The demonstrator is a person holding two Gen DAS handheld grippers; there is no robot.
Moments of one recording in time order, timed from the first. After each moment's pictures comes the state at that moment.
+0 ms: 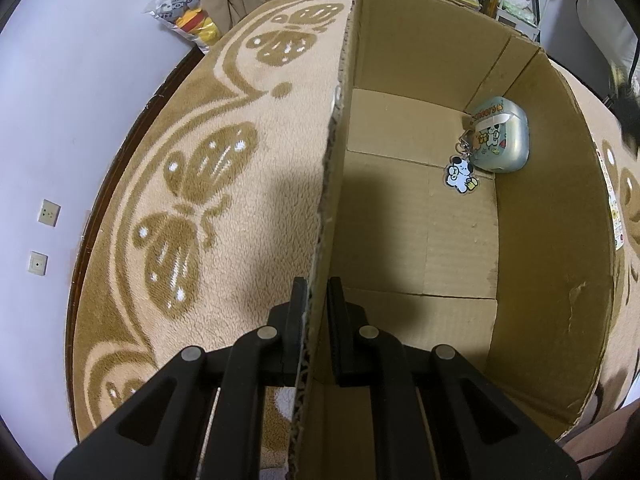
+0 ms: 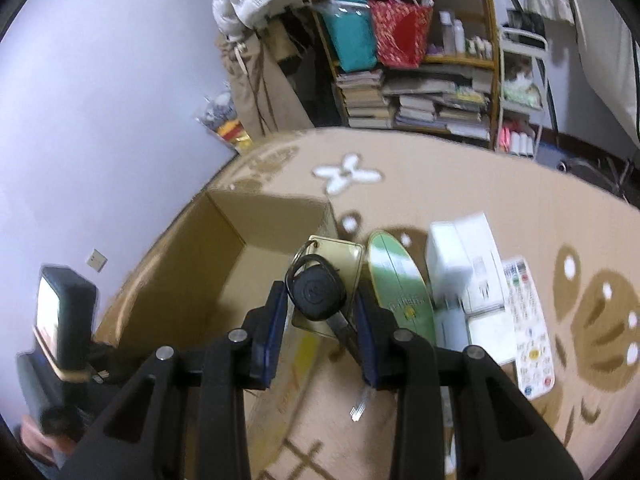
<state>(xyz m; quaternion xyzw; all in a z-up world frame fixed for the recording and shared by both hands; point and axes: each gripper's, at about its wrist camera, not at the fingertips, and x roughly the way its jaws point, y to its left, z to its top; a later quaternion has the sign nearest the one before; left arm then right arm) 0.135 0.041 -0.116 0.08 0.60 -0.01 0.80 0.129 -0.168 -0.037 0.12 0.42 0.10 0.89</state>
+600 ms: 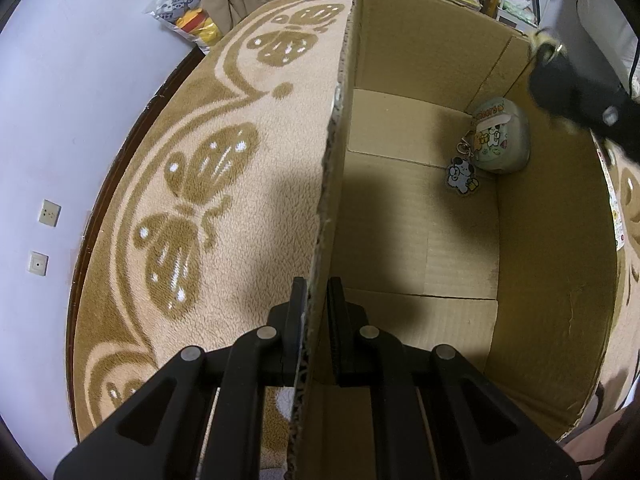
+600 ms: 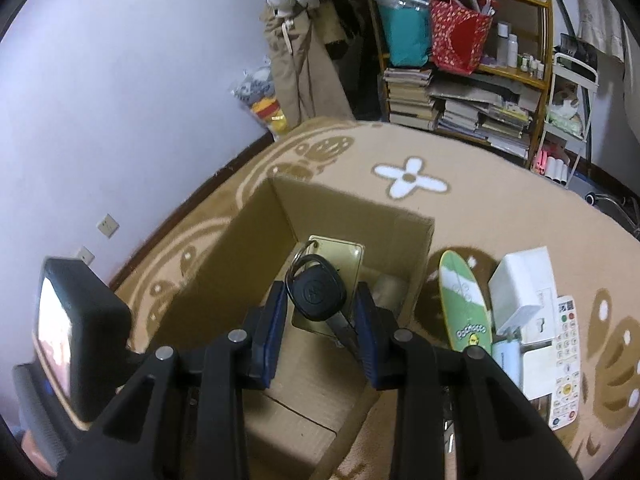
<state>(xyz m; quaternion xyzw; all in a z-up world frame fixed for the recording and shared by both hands) 0.134 0.042 -0.117 0.08 0.60 -0.01 0.80 0.150 -0.106 -0.048 0.06 0.44 0.15 0.88</state>
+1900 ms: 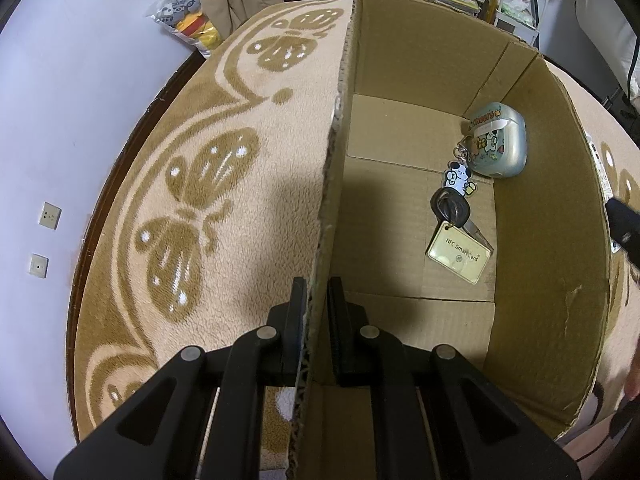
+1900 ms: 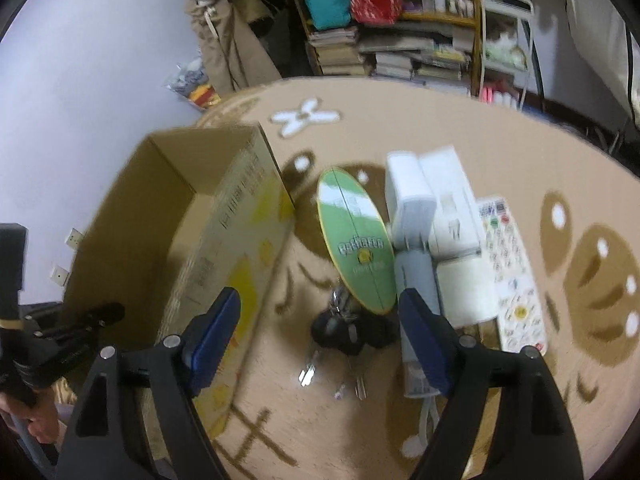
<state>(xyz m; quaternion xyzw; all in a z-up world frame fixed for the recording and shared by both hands) 0.133 0.040 -0.111 0.09 0.59 -0.01 0.80 0.121 -0.201 -0.098 0.12 0.50 0.07 0.86</state>
